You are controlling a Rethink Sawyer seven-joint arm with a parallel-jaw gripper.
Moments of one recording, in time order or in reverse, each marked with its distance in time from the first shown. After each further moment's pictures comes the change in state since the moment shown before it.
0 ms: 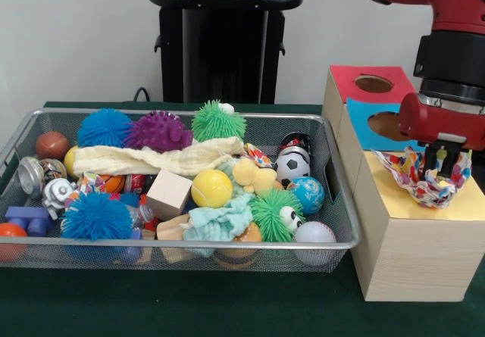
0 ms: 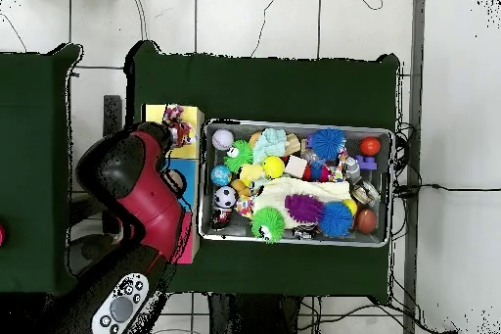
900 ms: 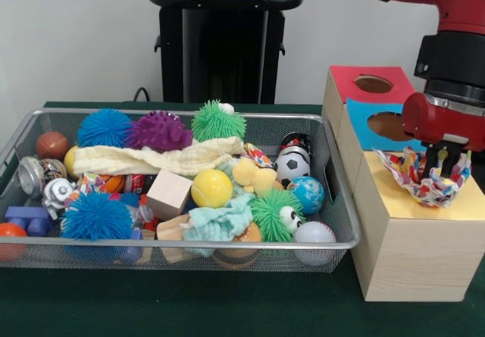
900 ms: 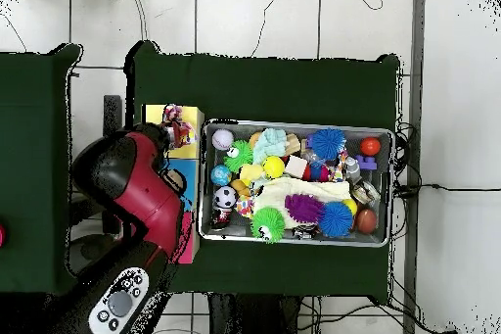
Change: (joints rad) arm -0.017 -0.011 -0.004 -0.015 -0.188 -0.025 0.035
